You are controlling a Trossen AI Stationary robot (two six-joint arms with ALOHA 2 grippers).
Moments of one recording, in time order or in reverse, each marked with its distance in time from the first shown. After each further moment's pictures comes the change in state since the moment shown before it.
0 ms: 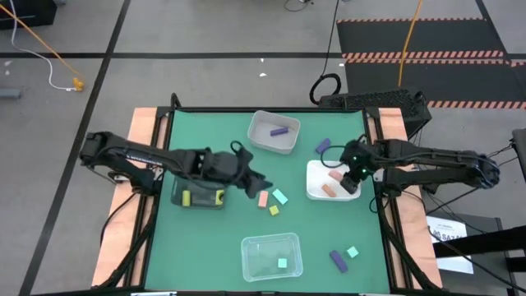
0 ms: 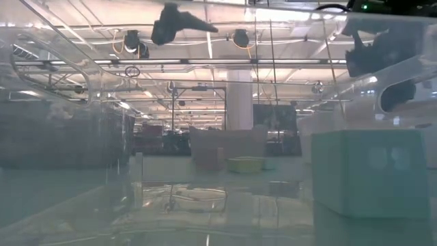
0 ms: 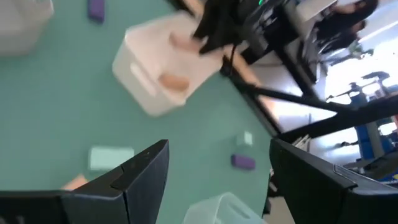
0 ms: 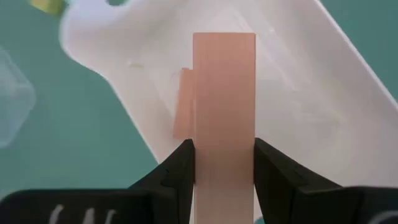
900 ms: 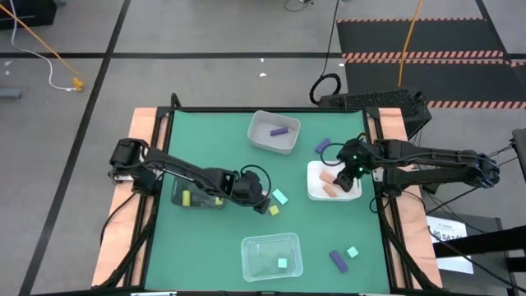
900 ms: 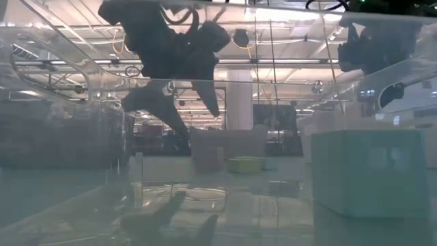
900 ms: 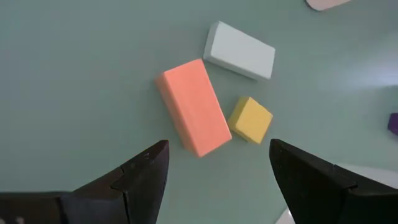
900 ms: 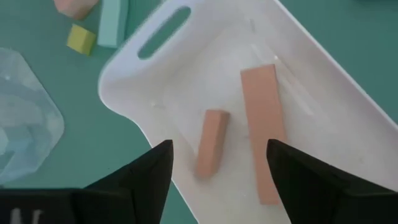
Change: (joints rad) left arm -0.041 0.312 -0.001 -0.213 0.013 -0.249; right arm 0.011 0.000 0.000 0.126 0.003 0.053
